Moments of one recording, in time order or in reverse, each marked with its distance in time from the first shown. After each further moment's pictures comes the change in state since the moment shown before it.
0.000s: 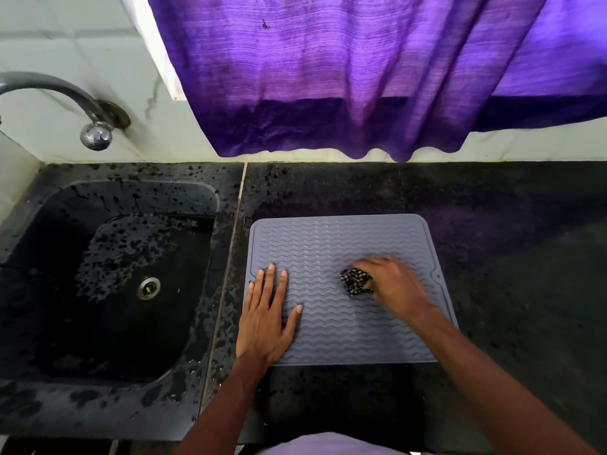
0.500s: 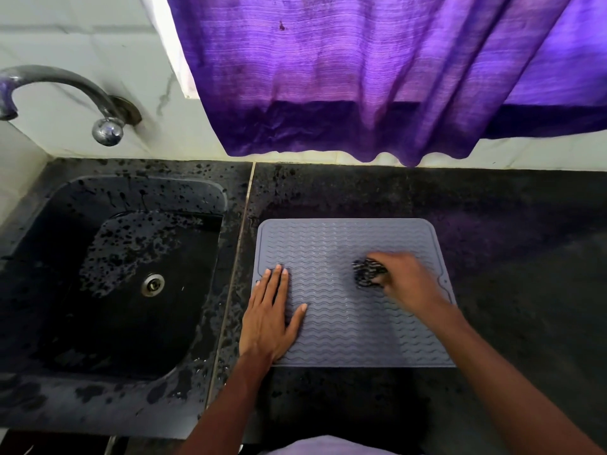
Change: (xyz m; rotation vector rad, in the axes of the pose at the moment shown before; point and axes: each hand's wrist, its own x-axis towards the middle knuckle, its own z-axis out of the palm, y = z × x) left_hand 0.003 -0.006 -0.005 -0.063 0.036 -0.012; right_hand 0.007 -0.004 -0.023 0.144 0.013 0.047
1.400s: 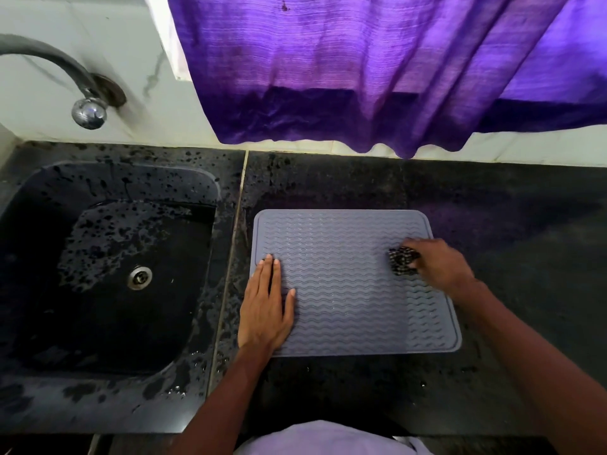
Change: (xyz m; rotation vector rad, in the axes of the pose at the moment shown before) left_hand 0.004 -0.002 0.003 -0.027 0.062 -0.011; right_hand -0.009 0.042 -0.036 -0.231 -0.108 0.291
